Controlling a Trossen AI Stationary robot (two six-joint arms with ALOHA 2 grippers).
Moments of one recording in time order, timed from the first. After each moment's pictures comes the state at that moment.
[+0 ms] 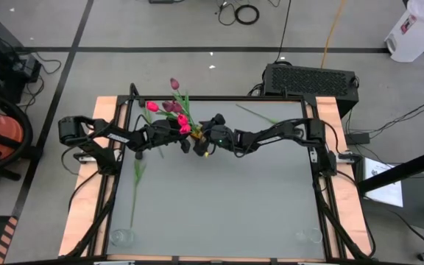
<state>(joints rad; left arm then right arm) 0.35 1.55 0.40 0.75 -0.11 -0.22 -0.15 2.07 1.19 0.54 0.39 0.13</state>
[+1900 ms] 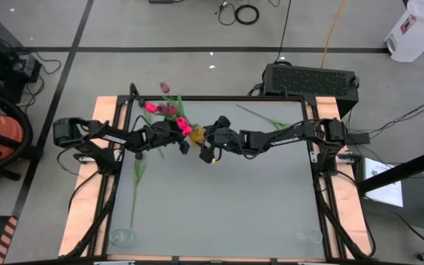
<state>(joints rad) 0.32 1.50 0.40 0.62 -0.17 -0.19 -0.07 1.87 1.19 0.21 0.39 0.11</state>
